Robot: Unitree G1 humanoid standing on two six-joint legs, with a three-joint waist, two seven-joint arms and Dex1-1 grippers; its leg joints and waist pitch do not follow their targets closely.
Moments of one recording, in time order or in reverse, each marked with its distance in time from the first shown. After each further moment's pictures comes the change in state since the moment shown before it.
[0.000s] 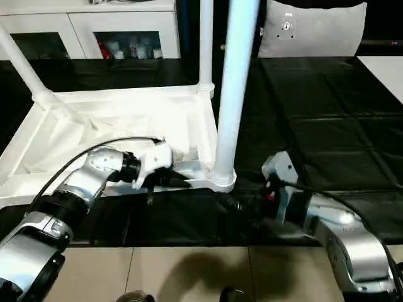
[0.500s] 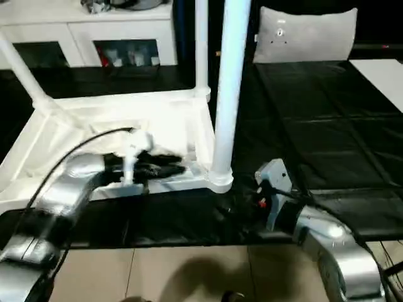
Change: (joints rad) left arm 0.265 0.016 0.176 -0.427 -0.145 0.265 0.189; right arm 0.083 0.094 0.017 -0.101 -0.009 0.031 -0.175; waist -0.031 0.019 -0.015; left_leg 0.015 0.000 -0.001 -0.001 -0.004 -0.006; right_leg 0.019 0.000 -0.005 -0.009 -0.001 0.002
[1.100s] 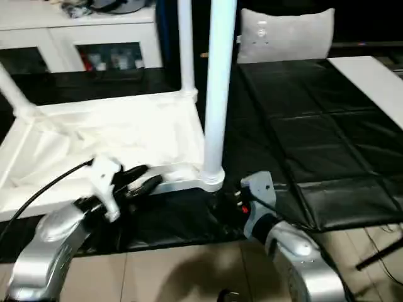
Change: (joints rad) left arm 0.486 -0.135 0.117 -0.555 0.045 0.220 0.498; right arm 0.073 0.205 0.091 -0.026 -0.165 0.007 -0.355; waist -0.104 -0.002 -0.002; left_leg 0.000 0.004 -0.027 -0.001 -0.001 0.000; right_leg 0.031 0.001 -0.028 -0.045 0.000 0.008
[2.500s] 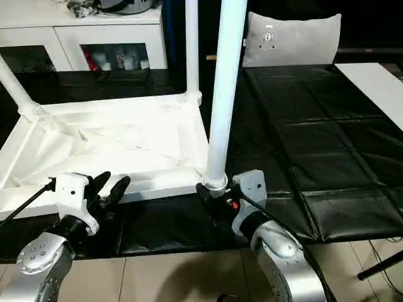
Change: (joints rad) left arm 0.140 -0.032 0.030 -0.081 0.015 -0.112 0.183; right arm -0.007 0.063 0.033 0.041 -0.014 -0.127 -0.019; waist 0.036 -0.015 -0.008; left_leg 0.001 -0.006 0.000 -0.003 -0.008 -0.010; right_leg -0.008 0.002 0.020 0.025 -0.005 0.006
